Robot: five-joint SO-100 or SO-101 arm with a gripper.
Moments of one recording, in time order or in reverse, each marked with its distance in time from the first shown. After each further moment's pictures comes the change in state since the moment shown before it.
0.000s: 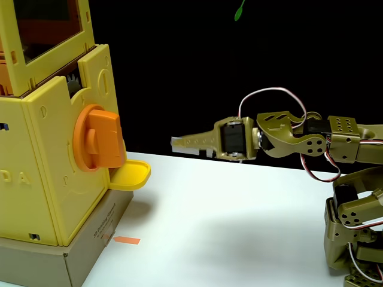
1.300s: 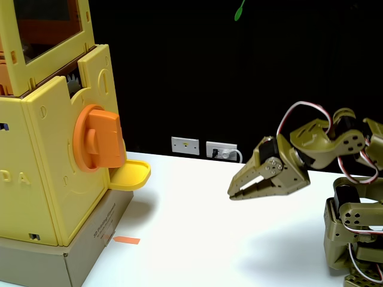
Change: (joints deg) arm 0.4 18.5 0.3 50.0 48.9
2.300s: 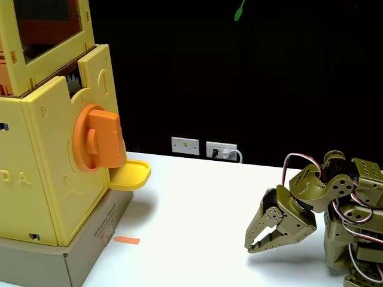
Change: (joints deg) arm -1.0 19.3 31.6 3.0 11.2
